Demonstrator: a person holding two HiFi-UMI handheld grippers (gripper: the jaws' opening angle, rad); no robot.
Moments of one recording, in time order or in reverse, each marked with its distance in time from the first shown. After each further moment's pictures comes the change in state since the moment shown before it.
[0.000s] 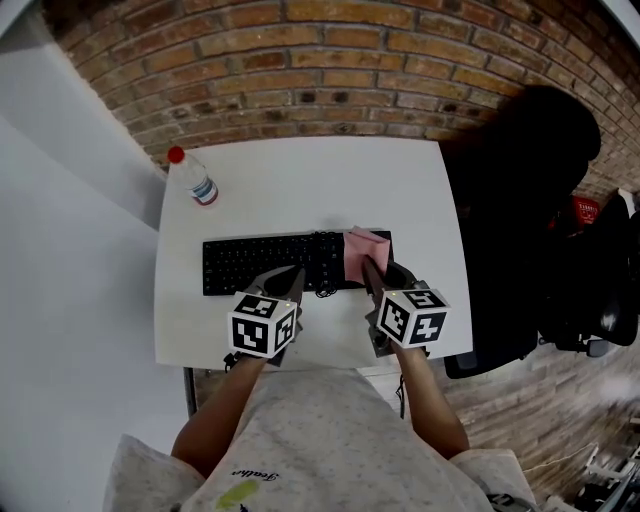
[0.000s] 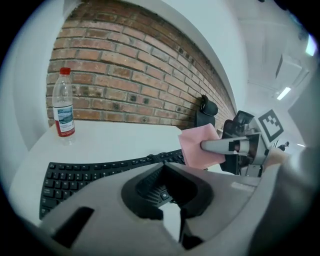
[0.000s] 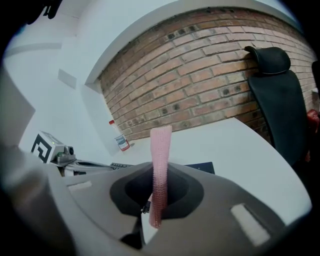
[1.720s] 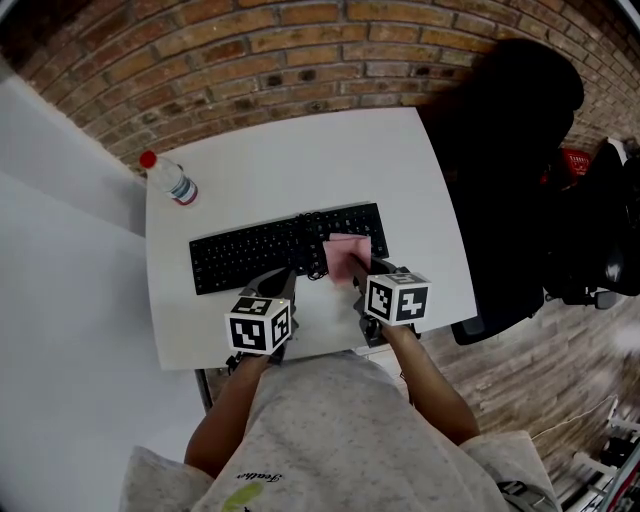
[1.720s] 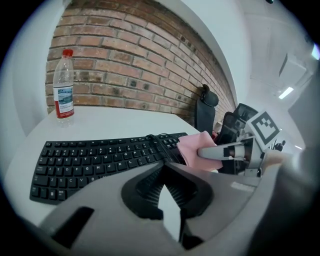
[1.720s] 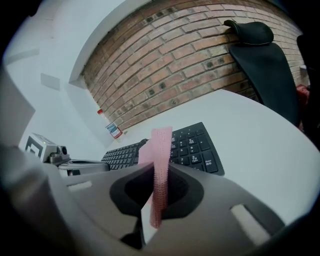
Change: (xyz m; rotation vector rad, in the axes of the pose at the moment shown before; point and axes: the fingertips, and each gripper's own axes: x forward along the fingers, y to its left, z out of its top) left arm 0.005 0.002 -0.047 -0.020 0.105 -0.009; right arm 0.010 -0.013 -0.074 0.174 0.139 -0.051
